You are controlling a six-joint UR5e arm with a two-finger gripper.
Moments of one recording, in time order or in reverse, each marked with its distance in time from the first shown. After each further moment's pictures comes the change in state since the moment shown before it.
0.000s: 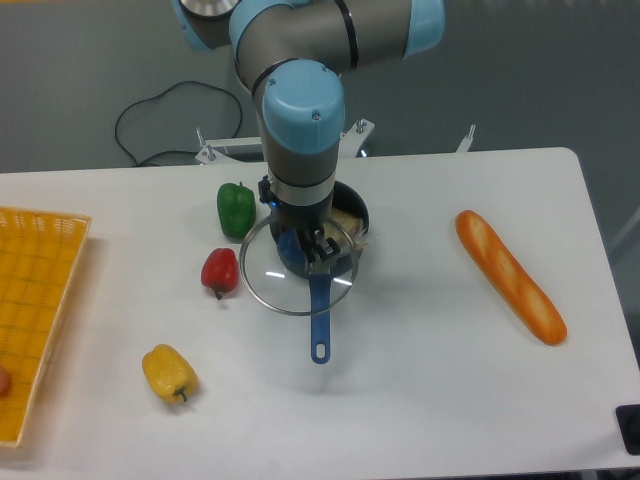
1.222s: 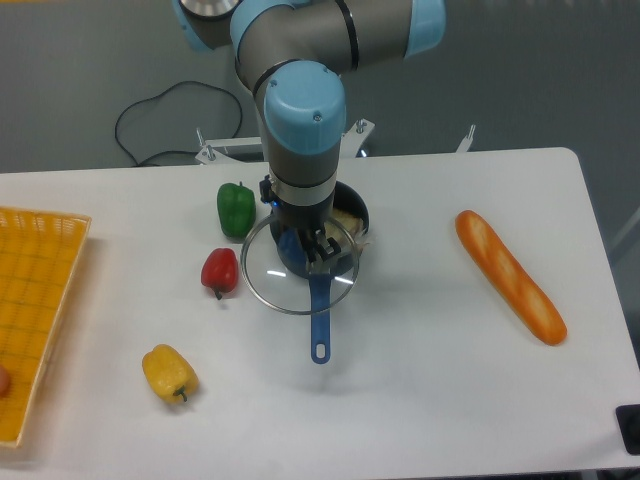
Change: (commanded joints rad) arm 0.006 0.005 -0.003 0.000 -0.008 0.014
